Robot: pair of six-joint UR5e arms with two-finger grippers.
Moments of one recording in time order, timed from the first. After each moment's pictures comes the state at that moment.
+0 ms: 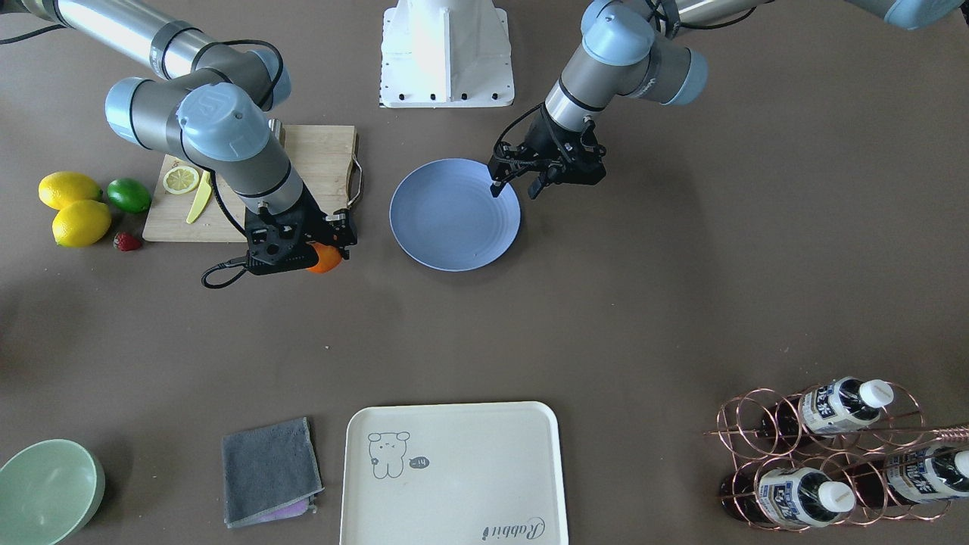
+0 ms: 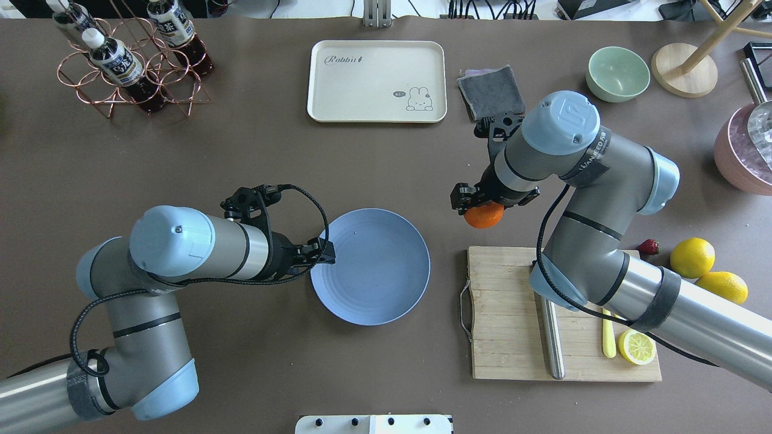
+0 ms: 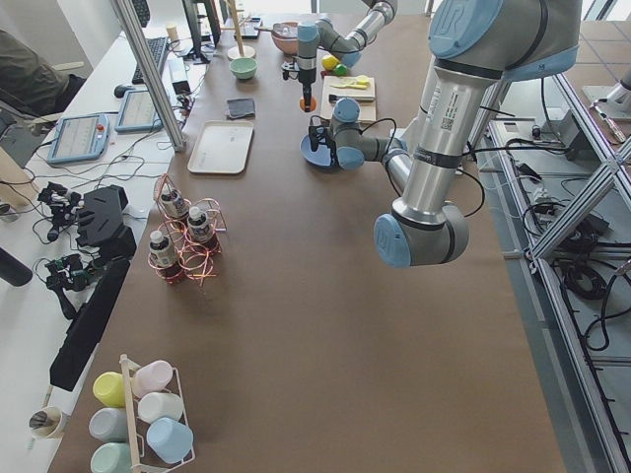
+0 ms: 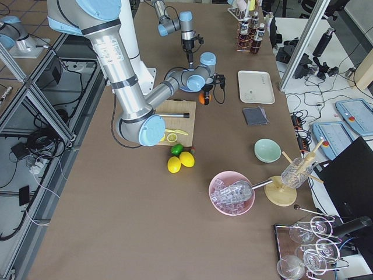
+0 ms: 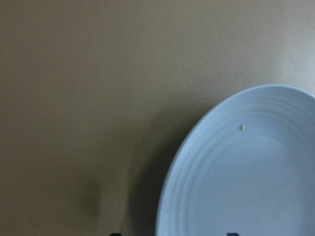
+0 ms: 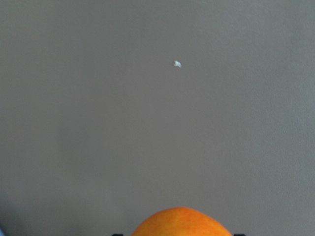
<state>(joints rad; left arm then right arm) -0.46 -1.96 -1.80 -2.14 -1.82 -1.57 0.66 -1.06 1.69 -1.42 2.02 1.04</state>
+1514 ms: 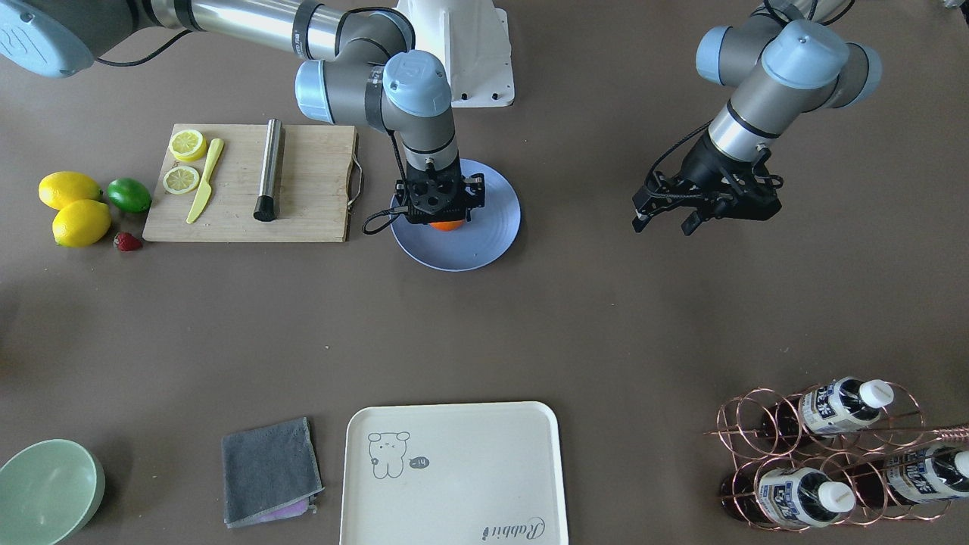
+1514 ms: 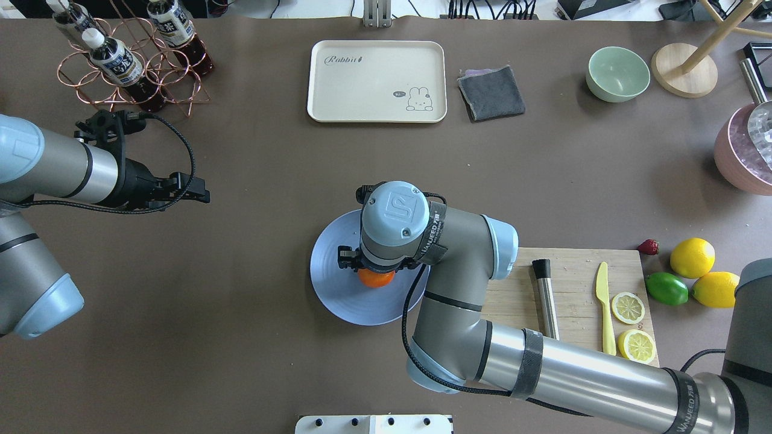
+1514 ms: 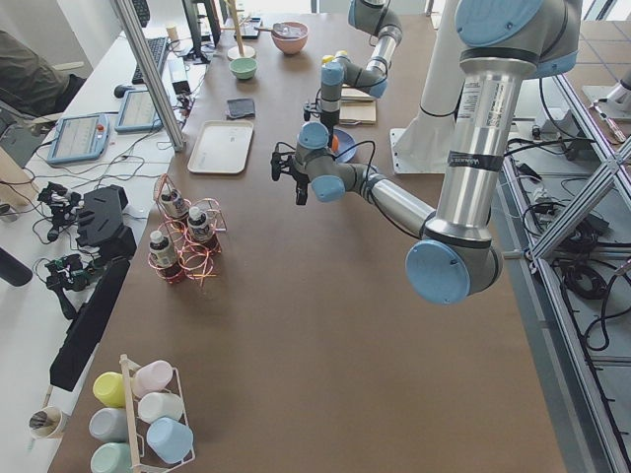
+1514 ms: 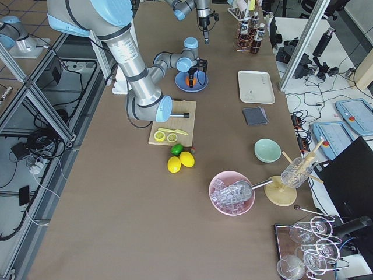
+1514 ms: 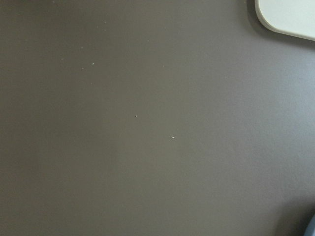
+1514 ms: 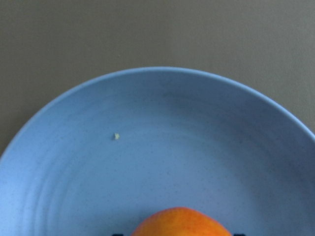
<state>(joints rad) -0.77 -1.73 -1.84 -2.14 -2.02 -1.24 0.39 -0.81 1.49 -1.41 1.84 1.31</state>
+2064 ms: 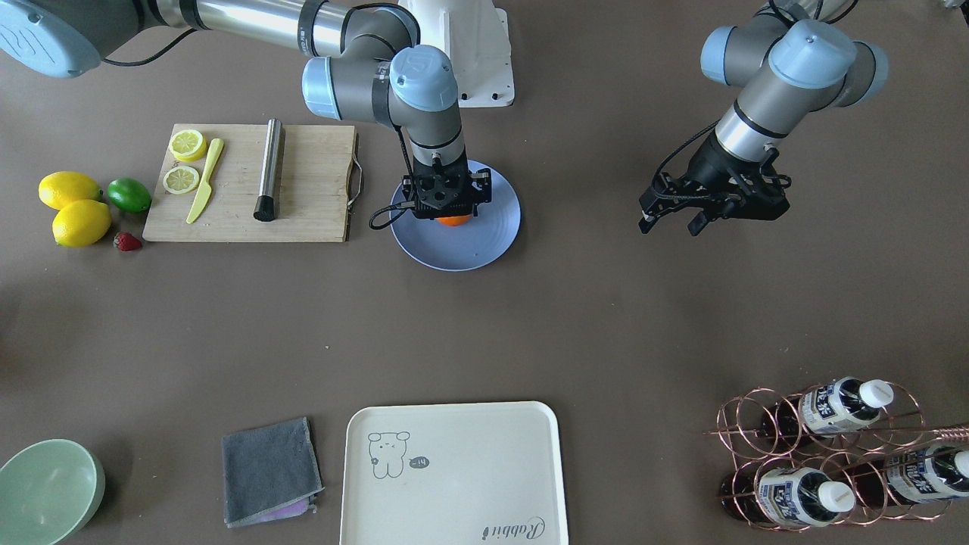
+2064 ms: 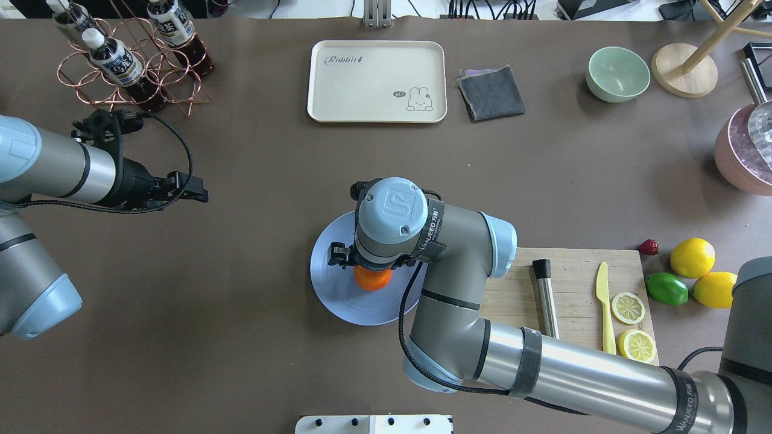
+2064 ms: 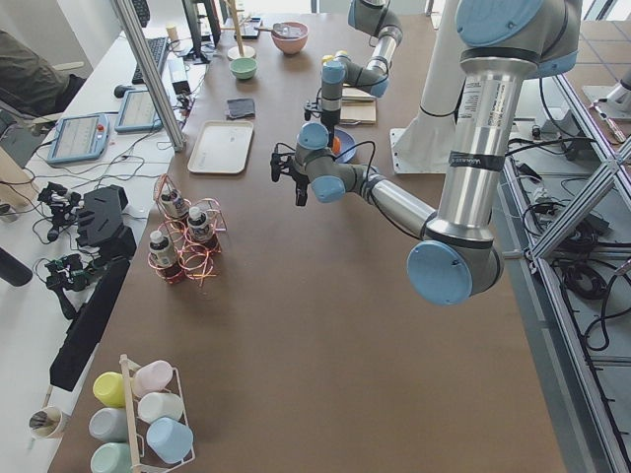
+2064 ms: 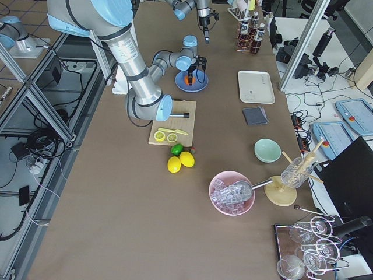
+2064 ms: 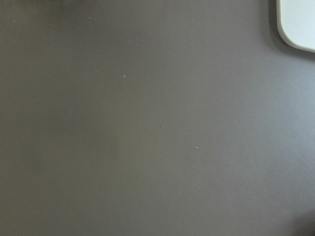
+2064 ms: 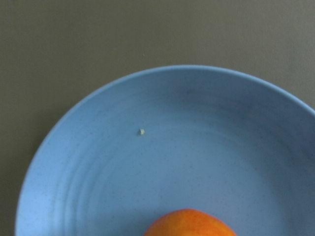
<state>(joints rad) -0.77 -1.73 -1.85 -2.14 -2.03 -1.24 0.41 -0.80 1.51 -1.39 1.85 1.31</state>
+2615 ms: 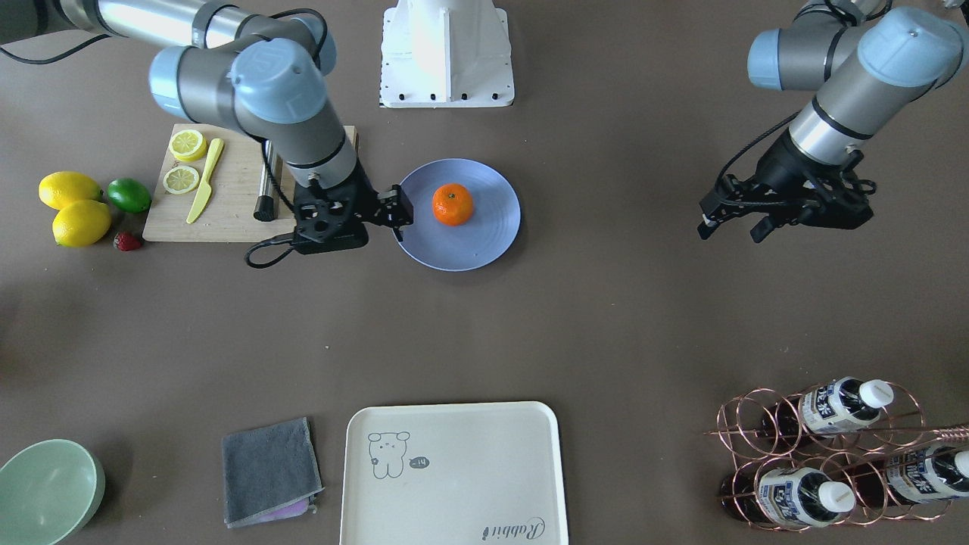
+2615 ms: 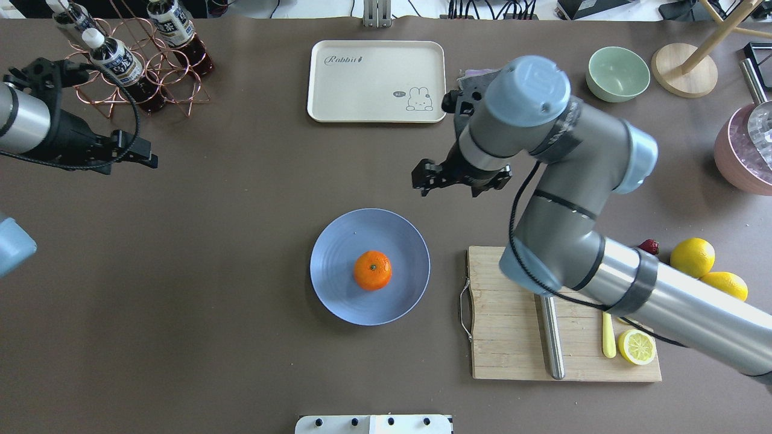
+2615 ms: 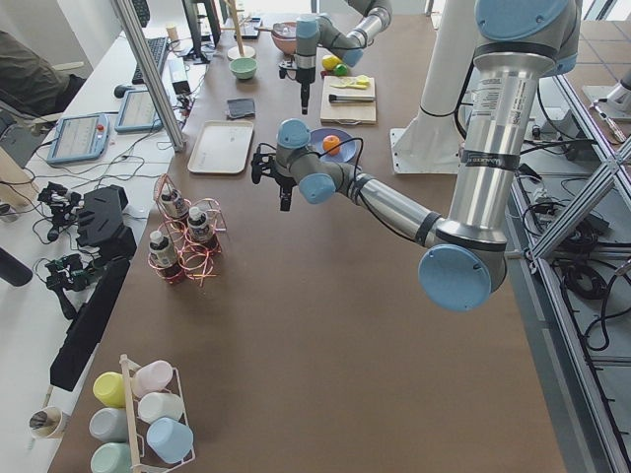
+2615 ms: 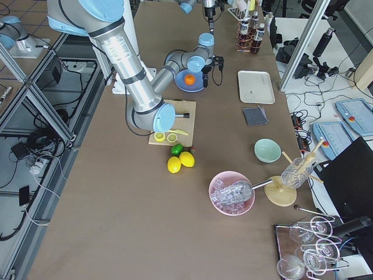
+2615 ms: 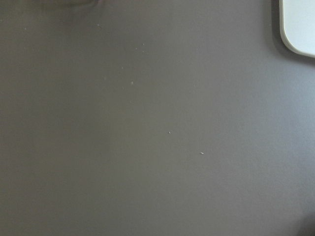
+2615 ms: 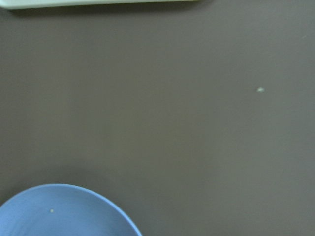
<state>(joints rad) -1.01 -1.72 -1.86 -1.98 -2.21 -0.96 0.74 -1.02 1.74 -1.49 2.09 1.01</state>
